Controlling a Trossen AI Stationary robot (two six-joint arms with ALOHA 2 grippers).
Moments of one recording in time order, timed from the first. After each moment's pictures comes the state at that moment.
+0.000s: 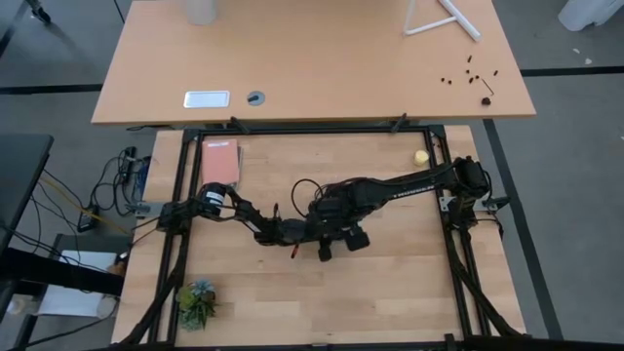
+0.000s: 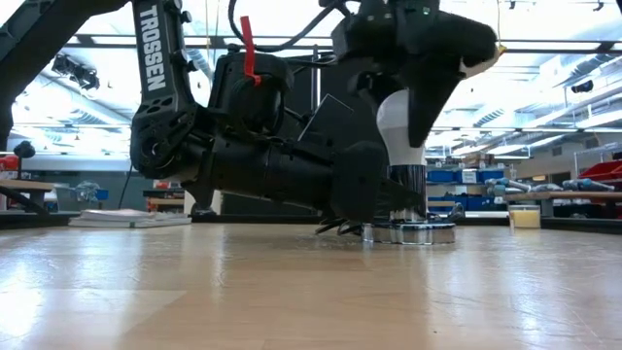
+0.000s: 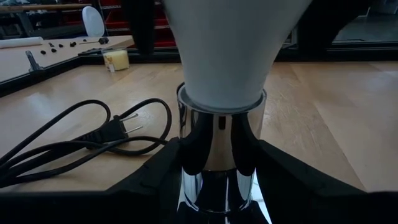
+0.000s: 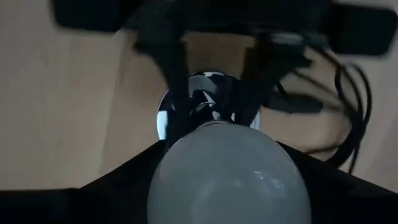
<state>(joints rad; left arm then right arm) -0.14 2.30 0.96 1.22 -0.36 0.00 0.11 1.88 1.57 -1.13 0.07 -0.18</state>
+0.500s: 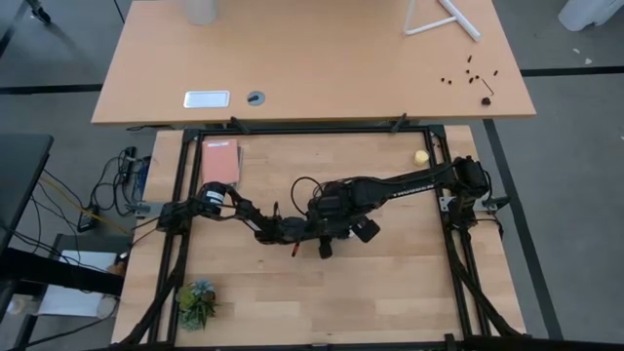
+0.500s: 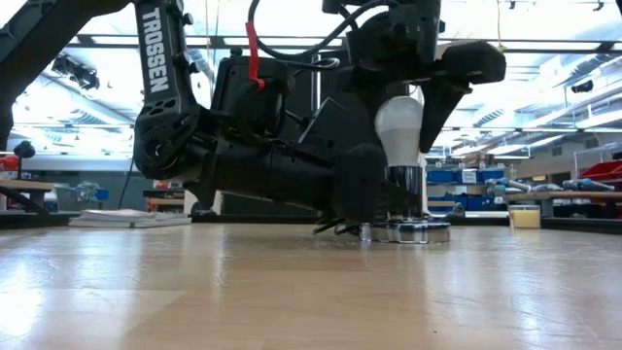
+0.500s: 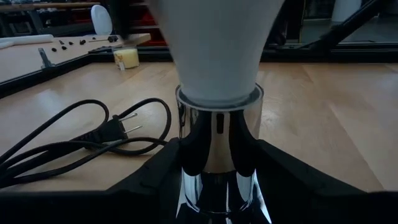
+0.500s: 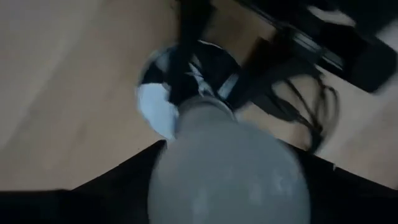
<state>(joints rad) -0.13 2.30 0.96 1.22 -0.37 -0.01 0.10 1.88 1.57 -1.18 0.17 -0.61</state>
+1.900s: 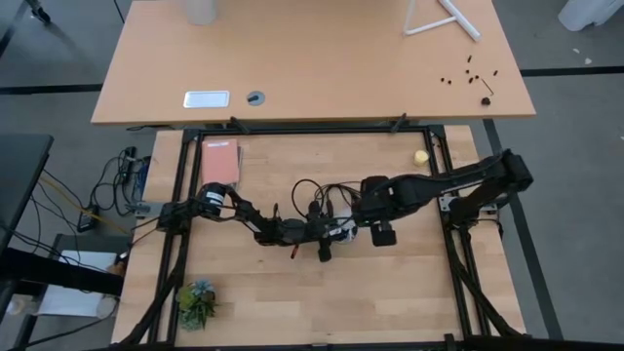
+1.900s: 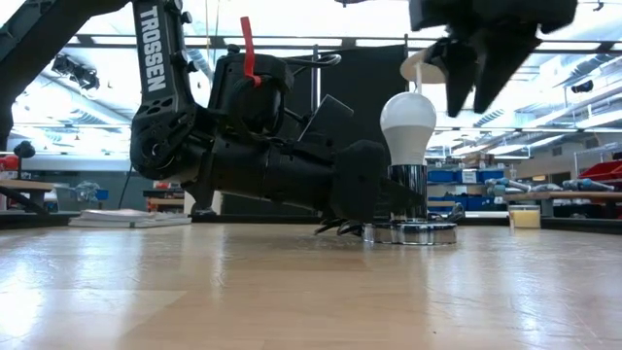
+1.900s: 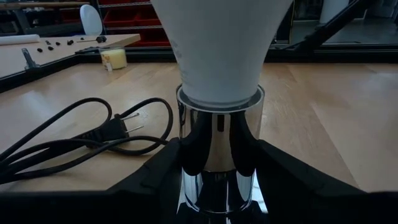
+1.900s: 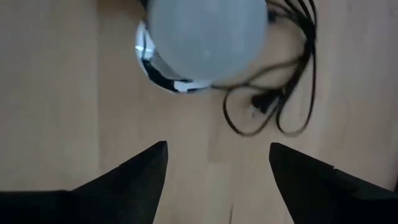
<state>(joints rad) -0.14 2.30 0.96 1.23 -0.36 -0.01 0.19 1.54 1.32 -1.19 0.21 0.10</state>
